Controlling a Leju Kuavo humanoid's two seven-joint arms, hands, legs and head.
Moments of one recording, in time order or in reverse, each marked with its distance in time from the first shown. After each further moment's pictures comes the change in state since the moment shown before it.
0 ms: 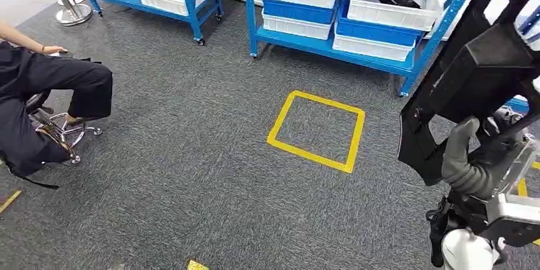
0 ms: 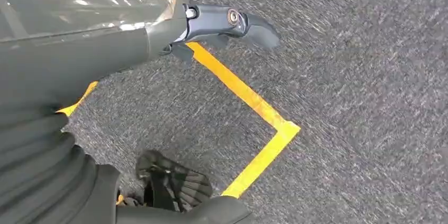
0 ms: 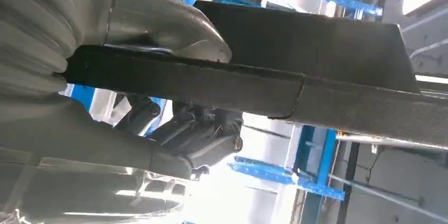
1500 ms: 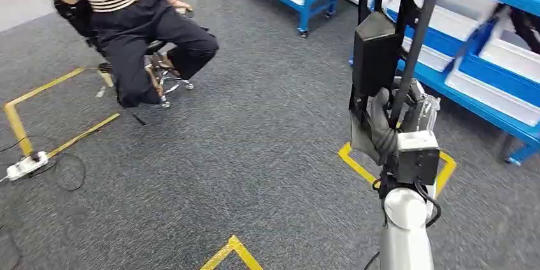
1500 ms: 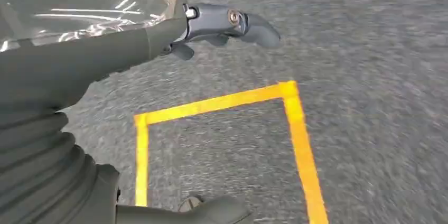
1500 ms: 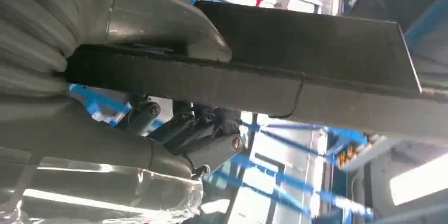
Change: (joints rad) left arm -0.019 -0.039 0.055 0.001 0.025 0.332 0.227; right arm -0.225 0.157 0.100 0.311 0.188 0.068 0.048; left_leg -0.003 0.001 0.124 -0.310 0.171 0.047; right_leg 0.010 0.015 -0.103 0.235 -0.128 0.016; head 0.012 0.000
